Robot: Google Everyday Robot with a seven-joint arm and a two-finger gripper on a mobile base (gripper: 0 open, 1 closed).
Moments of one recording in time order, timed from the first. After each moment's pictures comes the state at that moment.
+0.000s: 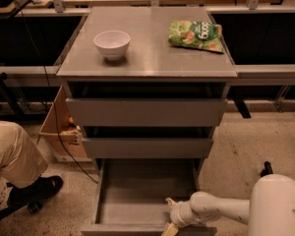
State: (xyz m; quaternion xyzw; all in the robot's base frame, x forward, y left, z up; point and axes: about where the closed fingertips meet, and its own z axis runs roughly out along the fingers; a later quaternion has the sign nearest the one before) arm 0.468 -0.081 0.189 -0.57 0.76 0.23 0.22
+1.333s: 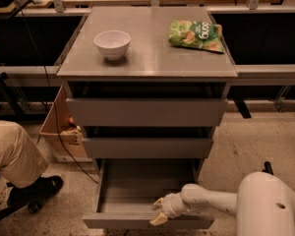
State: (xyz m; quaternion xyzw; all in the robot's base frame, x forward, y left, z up) arm 0.511 -0.044 0.181 -0.59 0.73 0.23 0.25
